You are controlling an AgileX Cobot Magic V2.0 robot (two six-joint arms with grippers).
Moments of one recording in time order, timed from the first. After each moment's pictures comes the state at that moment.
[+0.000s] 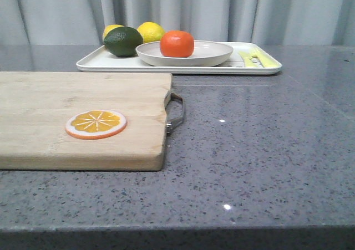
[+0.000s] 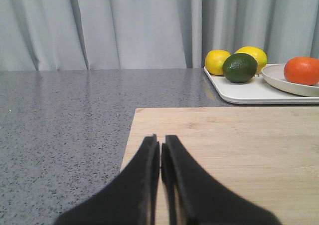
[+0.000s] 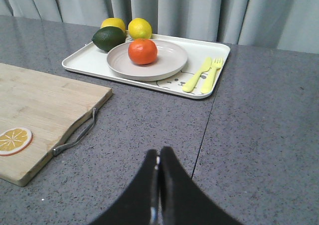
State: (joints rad) left arm -0.02 0.00 0.00 -0.09 0.06 0.02; right arm 0.19 0.22 -0.63 0.29 0.70 -0.18
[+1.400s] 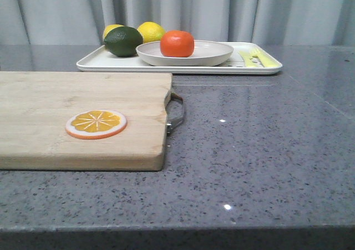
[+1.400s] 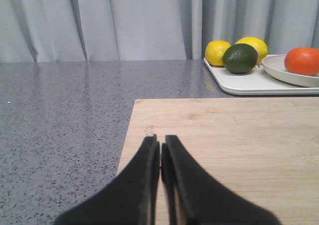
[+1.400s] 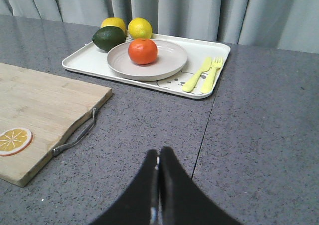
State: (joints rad) left arm -0.02 0.00 0.00 -0.08 0.08 0.02; right arm 0.19 0.22 -0.63 0.29 0.70 -0.18
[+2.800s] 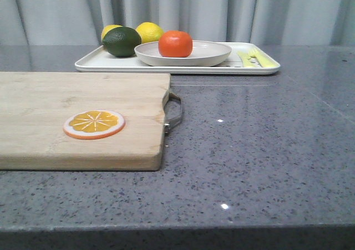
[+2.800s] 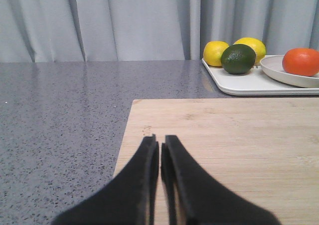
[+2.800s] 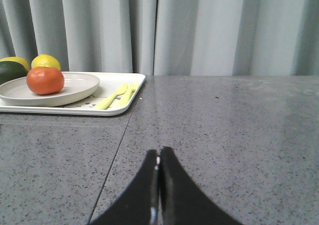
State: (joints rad) left arm -0.02 0.00 0.00 -0.08 0.09 0.02; right arm 0.07 -0.01 0.03 -0.12 -0.03 0.19
